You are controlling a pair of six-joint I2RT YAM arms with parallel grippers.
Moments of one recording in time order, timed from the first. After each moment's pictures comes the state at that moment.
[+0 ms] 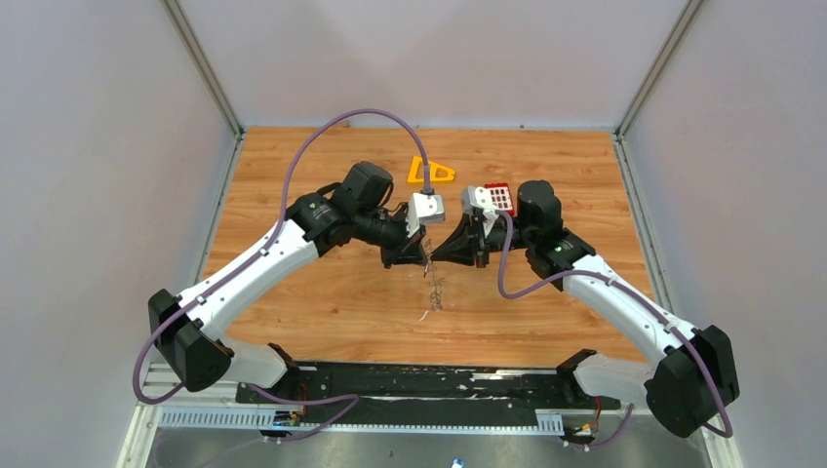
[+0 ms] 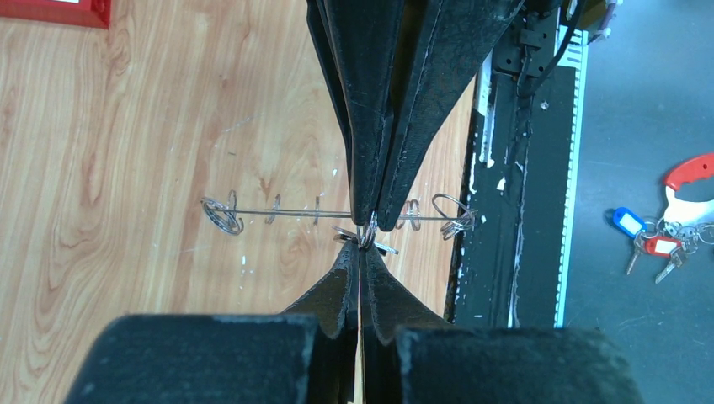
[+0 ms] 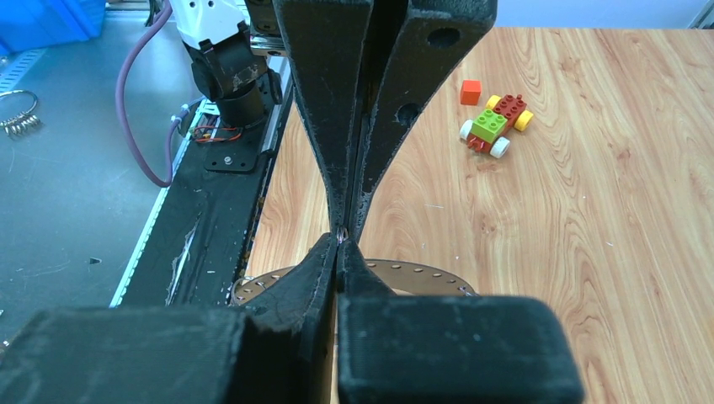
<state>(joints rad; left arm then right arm) -0.76 1.36 1.35 -0.77 0.63 0.35 0.55 1.17 0.86 0.09 -1.09 -0.18</state>
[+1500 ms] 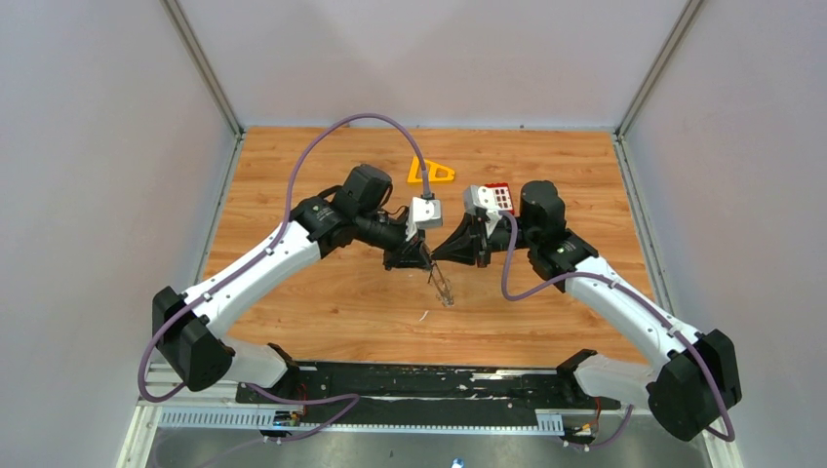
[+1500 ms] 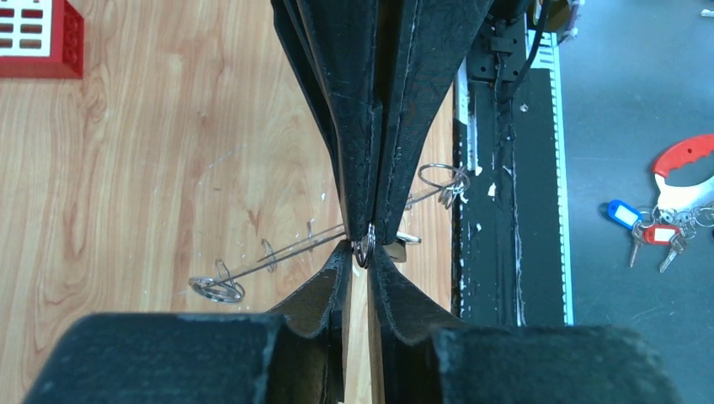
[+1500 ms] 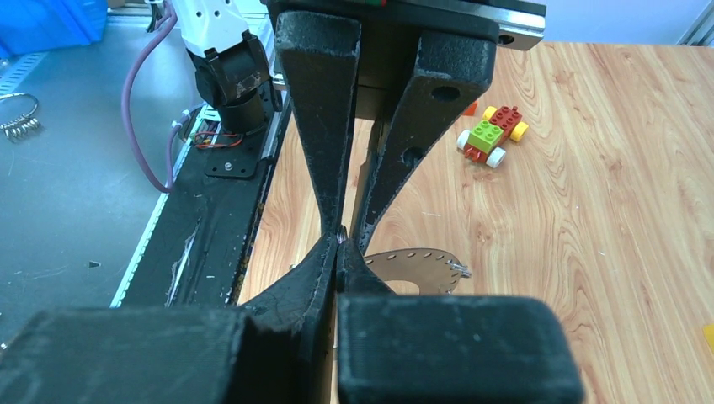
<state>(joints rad) -0.73 1.37 1.29 -0.70 0.75 0.41 0.55 1.16 0.86 0.11 -1.10 -0.17</state>
